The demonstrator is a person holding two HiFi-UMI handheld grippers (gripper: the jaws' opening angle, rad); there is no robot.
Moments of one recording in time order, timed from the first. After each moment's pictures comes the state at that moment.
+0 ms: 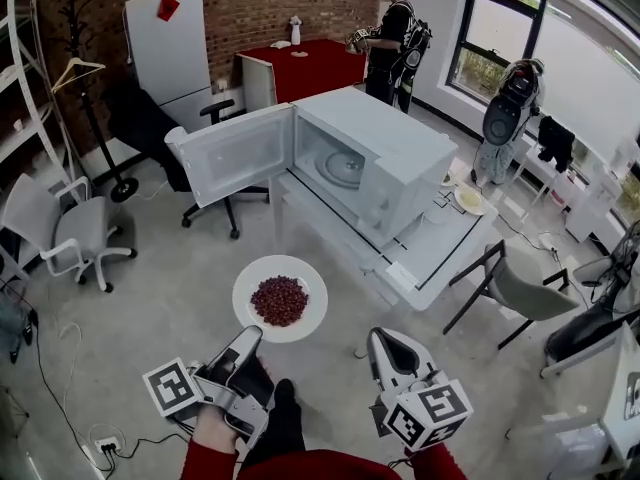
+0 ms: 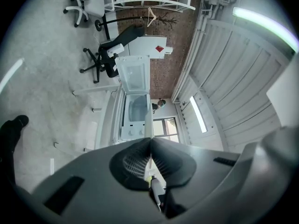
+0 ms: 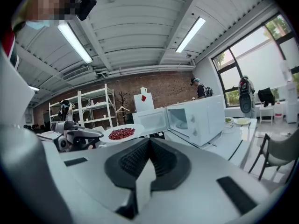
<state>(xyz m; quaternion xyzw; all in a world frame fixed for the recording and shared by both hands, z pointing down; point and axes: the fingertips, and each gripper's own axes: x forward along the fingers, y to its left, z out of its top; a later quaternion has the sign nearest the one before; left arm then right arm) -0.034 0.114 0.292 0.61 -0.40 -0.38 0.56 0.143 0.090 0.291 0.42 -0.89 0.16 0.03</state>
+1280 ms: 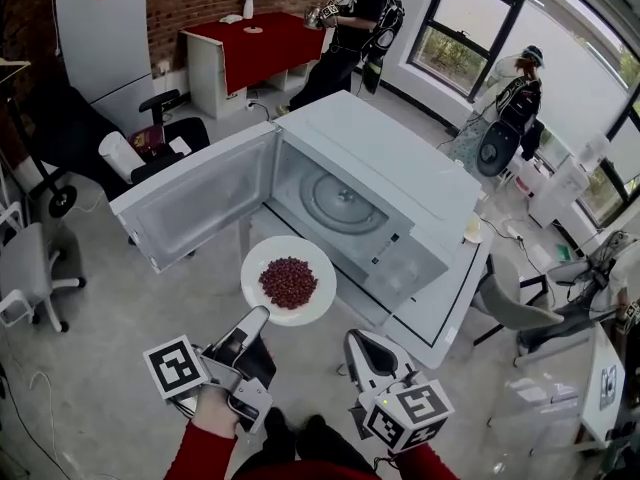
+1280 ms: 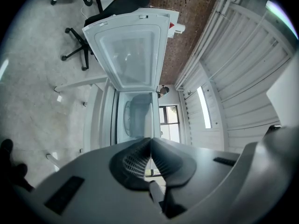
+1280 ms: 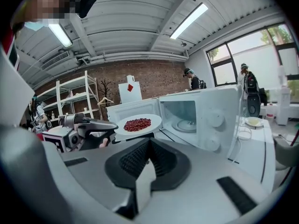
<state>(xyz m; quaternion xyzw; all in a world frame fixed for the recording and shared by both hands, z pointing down) -0.077 -0.108 0.319 0.64 -0.32 -0.32 0.62 0.053 -0.073 0.322 0.48 -0.85 0.19 0.09</state>
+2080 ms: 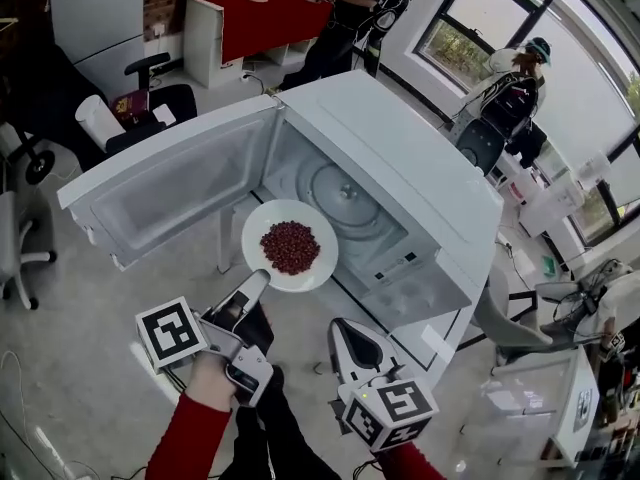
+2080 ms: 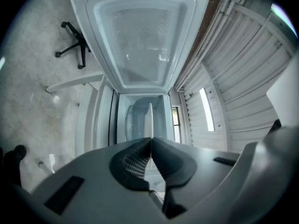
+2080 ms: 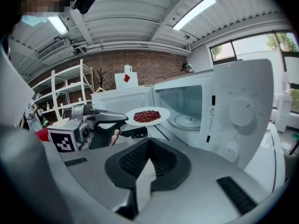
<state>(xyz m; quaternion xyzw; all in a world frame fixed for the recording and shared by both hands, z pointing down) -0.064 -0.203 0.352 0.65 -0.31 -0.33 0.61 0.044 -0.140 0.359 0.49 -0.84 0.18 0.14</state>
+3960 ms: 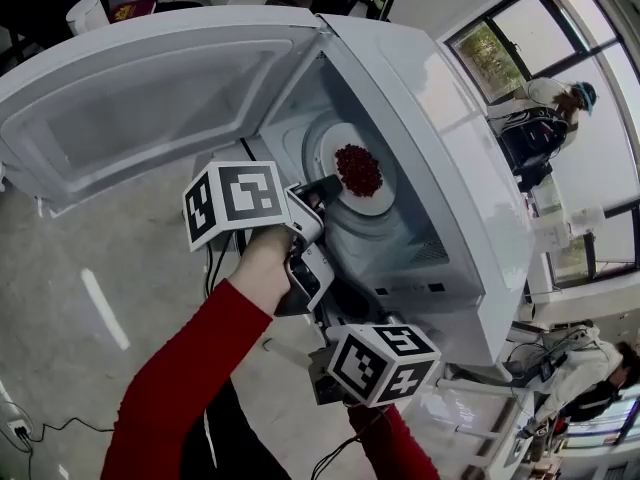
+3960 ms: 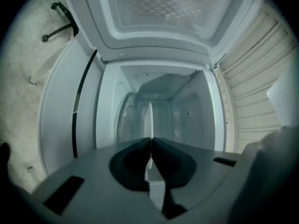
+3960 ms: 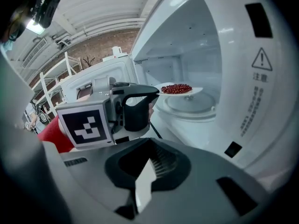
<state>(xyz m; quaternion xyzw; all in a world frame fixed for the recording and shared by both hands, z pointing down) 0.028 -0.360 0.386 0.66 -0.30 -0.28 0.62 0.057 -0.241 0.422 0.46 -0.81 0.28 0.22</state>
